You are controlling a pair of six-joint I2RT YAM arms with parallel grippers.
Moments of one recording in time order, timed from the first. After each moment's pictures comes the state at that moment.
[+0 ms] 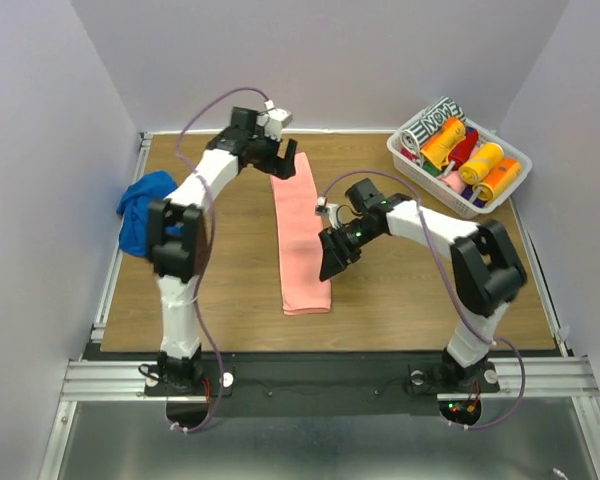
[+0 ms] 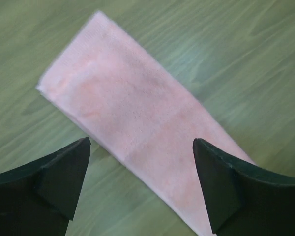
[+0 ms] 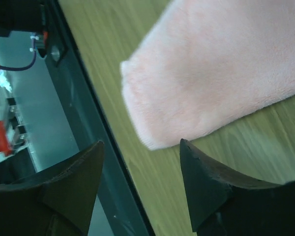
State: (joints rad) left arm -0.29 2.20 1.92 -0.46 0.40 0.12; right arm 0.54 1.86 1.25 -0.64 -0.87 -0.07
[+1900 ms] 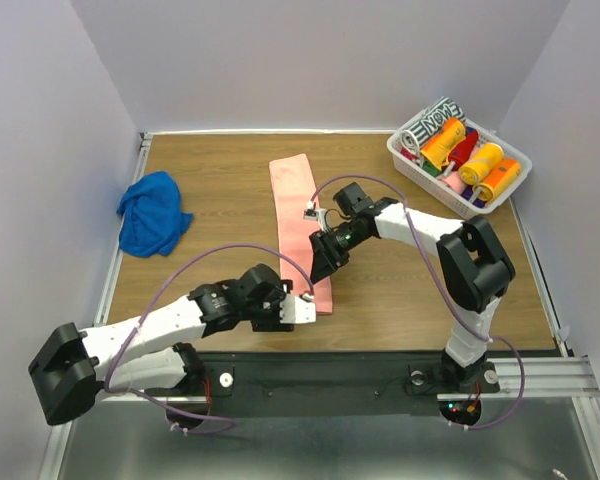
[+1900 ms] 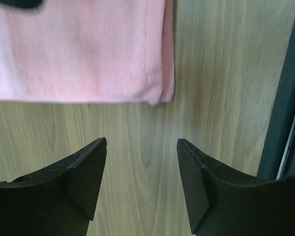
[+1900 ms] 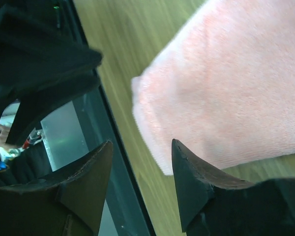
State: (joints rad) left arm -0.95 0.98 0.54 -0.45 0.06 0.67; right arm 0.59 1.85 1.26 -0.57 -0.94 -0.01
